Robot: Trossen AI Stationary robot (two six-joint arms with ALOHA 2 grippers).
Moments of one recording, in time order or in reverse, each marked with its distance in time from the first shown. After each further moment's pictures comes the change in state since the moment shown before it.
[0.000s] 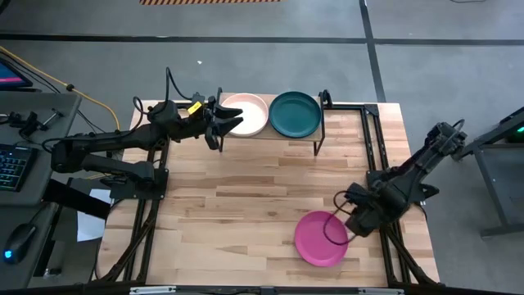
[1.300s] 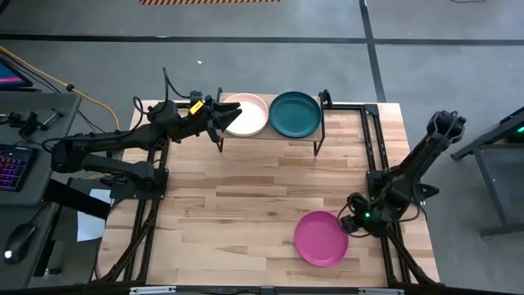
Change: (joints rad) left arm 0.000 0.000 0.000 0.001 -0.139 -0.077; right arm 0.179 -0.278 -0.702 0.969 0.150 0.554
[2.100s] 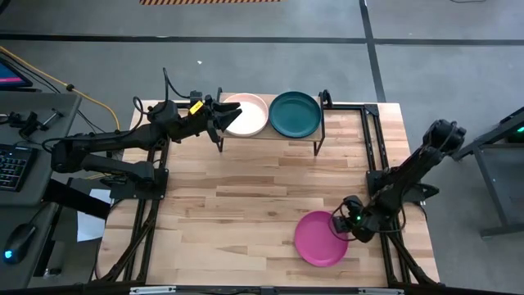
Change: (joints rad) left arm 0.000 0.000 0.000 0.000 0.000 0.017; right arm -0.058 0.240 0.017 0.069 -0.044 0.140
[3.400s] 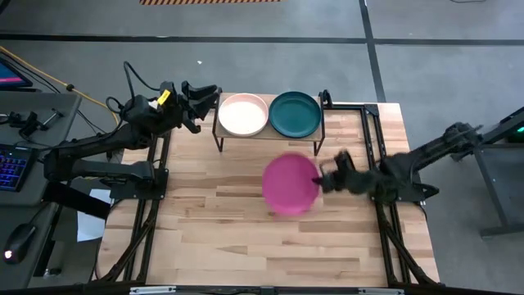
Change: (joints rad) left arm 0.072 -0.158 0.000 0.032 -0.005 0.097; right arm -0.432 -0.285 0.293 -0.087 0.339 -0.654
